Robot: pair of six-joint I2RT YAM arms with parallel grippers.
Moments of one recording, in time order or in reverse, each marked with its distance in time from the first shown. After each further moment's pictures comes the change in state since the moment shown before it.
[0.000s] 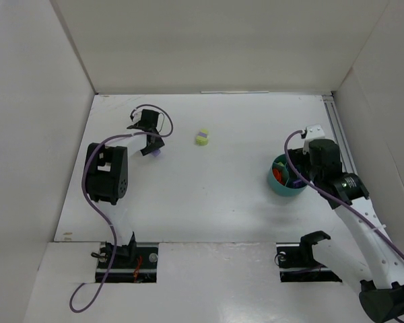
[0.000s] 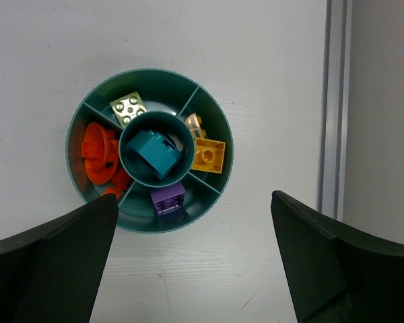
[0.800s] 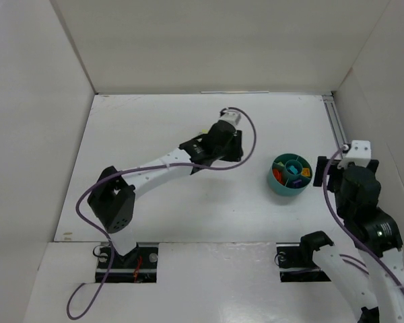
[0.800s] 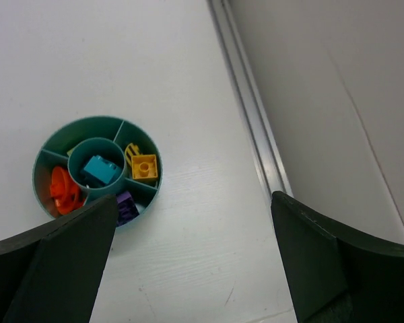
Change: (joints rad) left arm -0.646 -0.213 0.076 0.093 0.134 0.066; right arm -0.006 -0.305 0.048 -0.091 0.203 0.048
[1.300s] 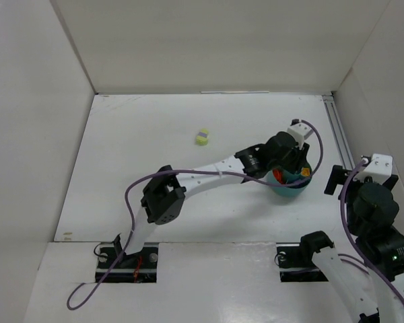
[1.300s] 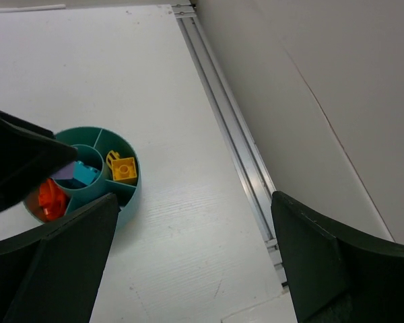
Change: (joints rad) left arm -0.311 0.419 0.563 0.158 0.058 0.177; right arm 0.000 -0.158 0.057 -0.087 0.085 0.028
